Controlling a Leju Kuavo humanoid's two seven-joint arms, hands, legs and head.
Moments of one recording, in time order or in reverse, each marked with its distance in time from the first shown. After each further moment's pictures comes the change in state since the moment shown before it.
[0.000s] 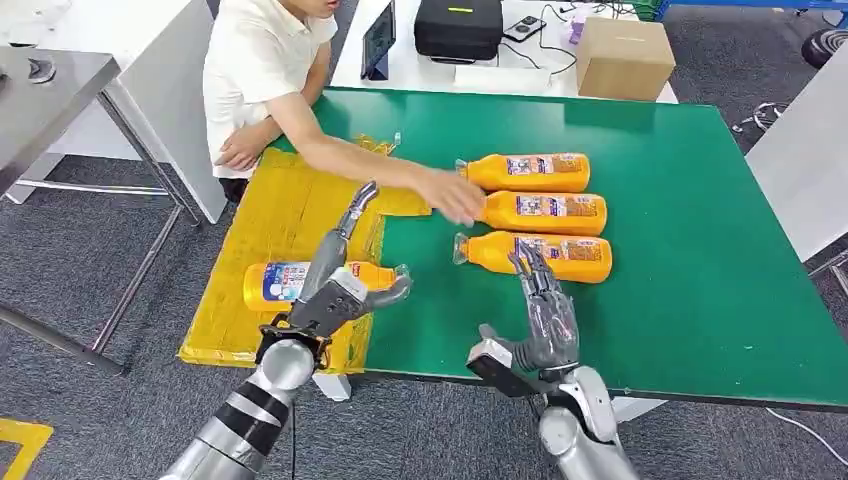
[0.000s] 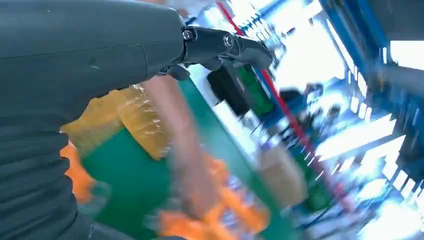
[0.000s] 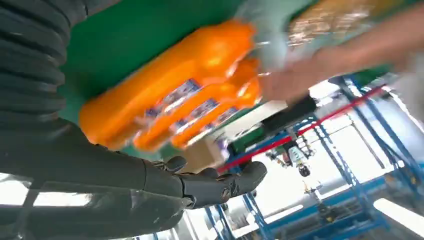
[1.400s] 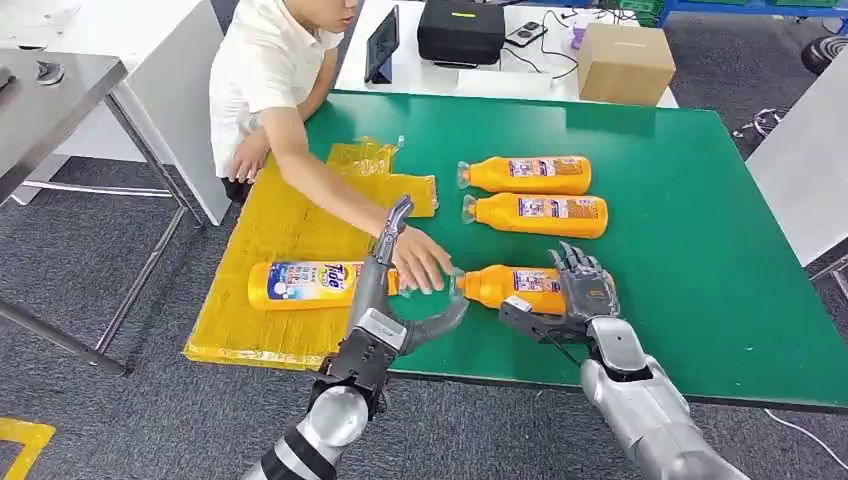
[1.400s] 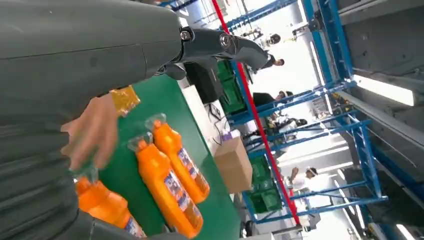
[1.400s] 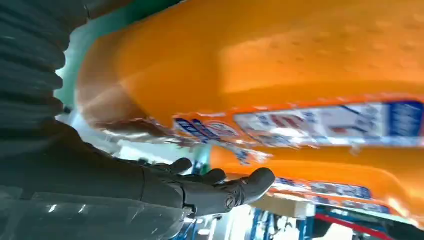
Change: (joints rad) left arm 0.097 -0.069 -0.217 -0.110 0.057 0.191 0.029; right arm -0.239 -0.170 0.108 0.356 0.332 0.320 0.488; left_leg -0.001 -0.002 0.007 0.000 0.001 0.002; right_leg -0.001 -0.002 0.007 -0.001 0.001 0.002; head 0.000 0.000
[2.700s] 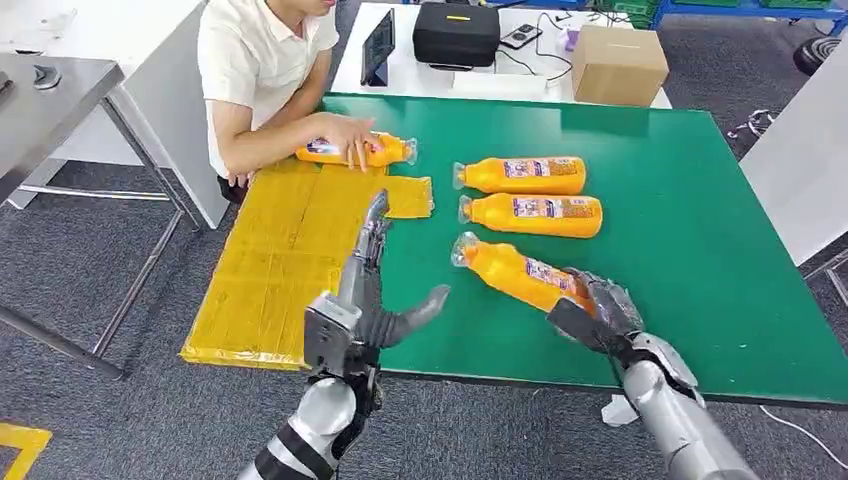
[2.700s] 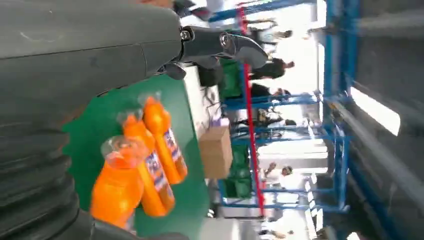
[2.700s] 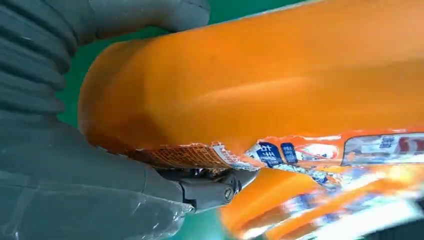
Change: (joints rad) left arm 0.005 -0.003 0.034 -0.014 0.311 -0.042 -0.094; right arm 0.089 -0.018 -0.162 -0.040 -0.639 0.218 -0.522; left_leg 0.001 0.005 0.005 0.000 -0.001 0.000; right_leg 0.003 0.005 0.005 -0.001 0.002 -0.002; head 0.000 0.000
